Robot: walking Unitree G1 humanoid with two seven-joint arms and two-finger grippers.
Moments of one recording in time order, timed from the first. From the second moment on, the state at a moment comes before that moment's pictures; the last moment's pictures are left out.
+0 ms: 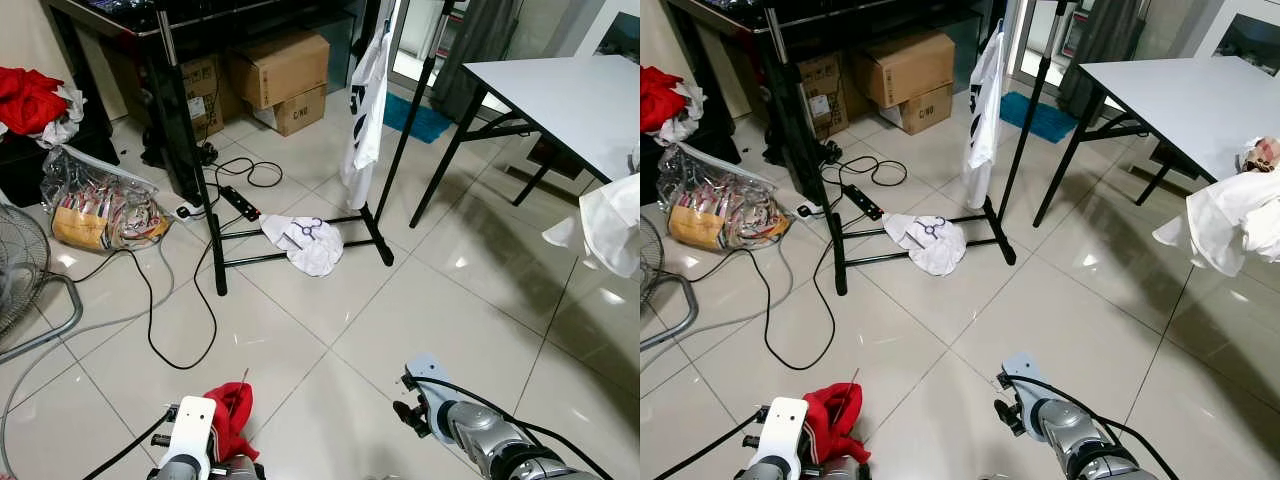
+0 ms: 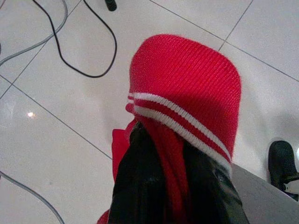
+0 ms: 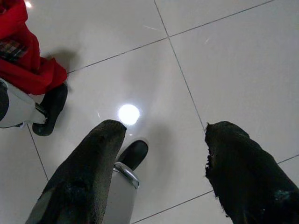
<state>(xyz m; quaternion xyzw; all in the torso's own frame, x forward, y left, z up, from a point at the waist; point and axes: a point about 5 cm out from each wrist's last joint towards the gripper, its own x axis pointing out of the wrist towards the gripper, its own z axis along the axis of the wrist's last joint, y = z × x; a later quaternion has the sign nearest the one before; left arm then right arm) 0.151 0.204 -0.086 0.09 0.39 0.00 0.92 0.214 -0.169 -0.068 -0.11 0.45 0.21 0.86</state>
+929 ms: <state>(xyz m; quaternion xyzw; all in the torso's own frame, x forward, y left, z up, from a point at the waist) 0.150 0.204 -0.087 0.09 0.40 0.00 0.91 0.214 -0.169 -0.068 -0.11 0.45 0.21 0.86</state>
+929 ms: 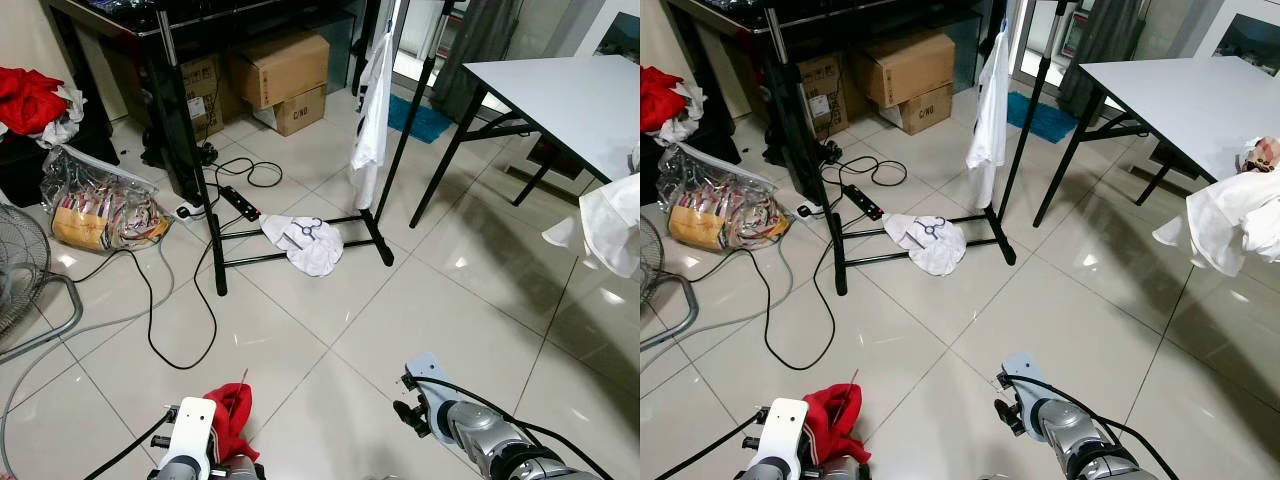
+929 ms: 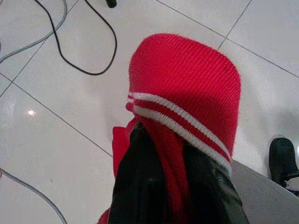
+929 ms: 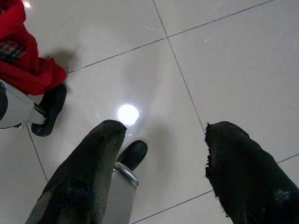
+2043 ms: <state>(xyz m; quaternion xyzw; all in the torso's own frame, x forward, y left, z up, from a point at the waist) 0.150 0.203 -0.087 0.09 0.40 0.00 0.91 0.214 -0.169 -0.068 -0.12 0.45 0.21 0.86</state>
